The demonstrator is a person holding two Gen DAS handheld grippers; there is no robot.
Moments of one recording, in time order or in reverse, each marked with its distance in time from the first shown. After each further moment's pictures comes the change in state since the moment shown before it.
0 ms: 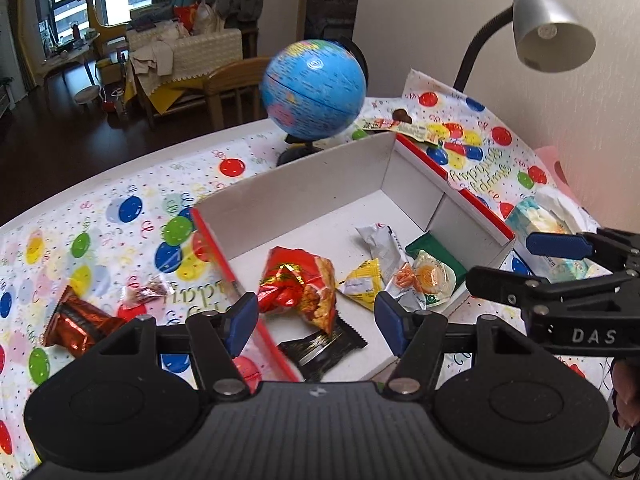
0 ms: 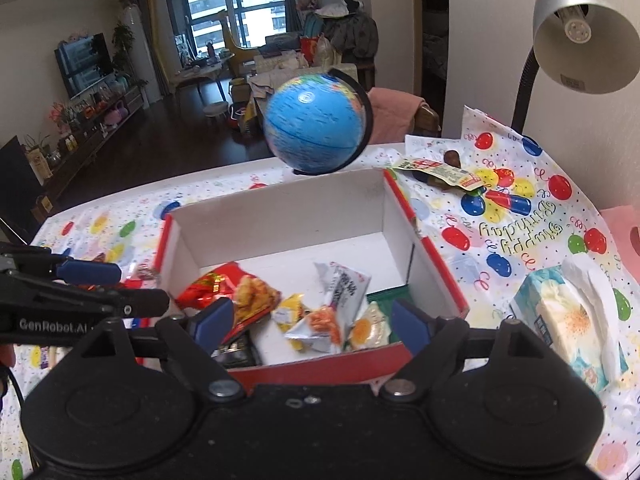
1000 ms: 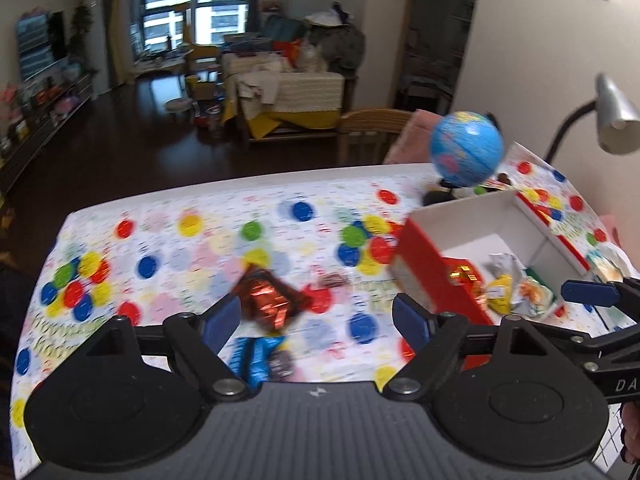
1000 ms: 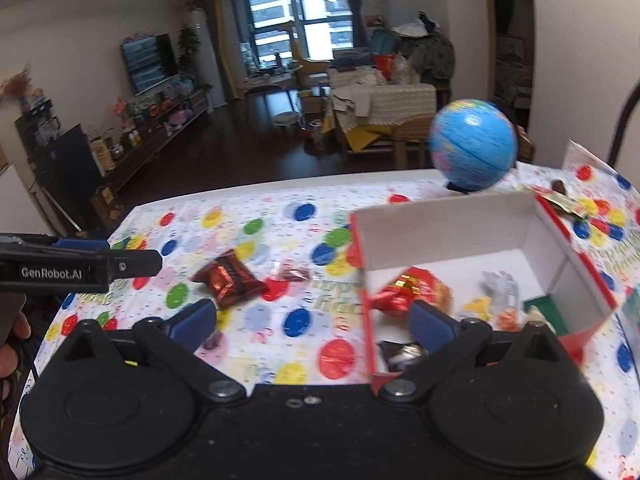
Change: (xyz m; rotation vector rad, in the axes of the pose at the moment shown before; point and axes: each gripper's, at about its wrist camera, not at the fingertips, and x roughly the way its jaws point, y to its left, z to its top) left arm -0.109 0.168 -0.073 -0.181 -0.156 0.171; right arm -0.010 0.168 -0.018 -0.093 -0.050 0.156
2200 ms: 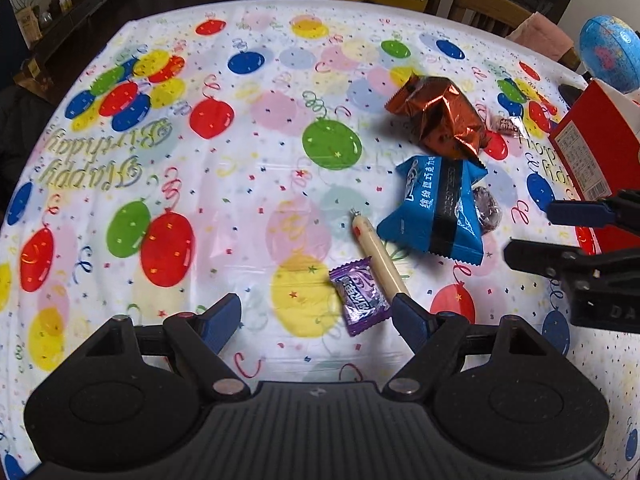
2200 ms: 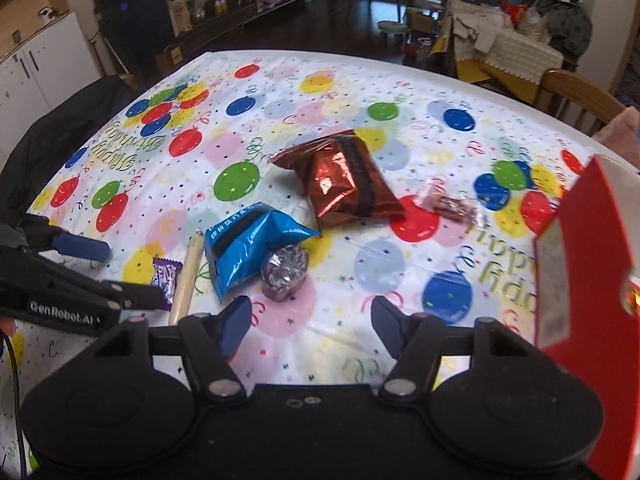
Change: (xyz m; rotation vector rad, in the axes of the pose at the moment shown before) left arm 0.107 0.120 -0.107 -0.167 0.358 0.106; right arm 0.174 0.098 -0.036 -0.312 0.315 0.147
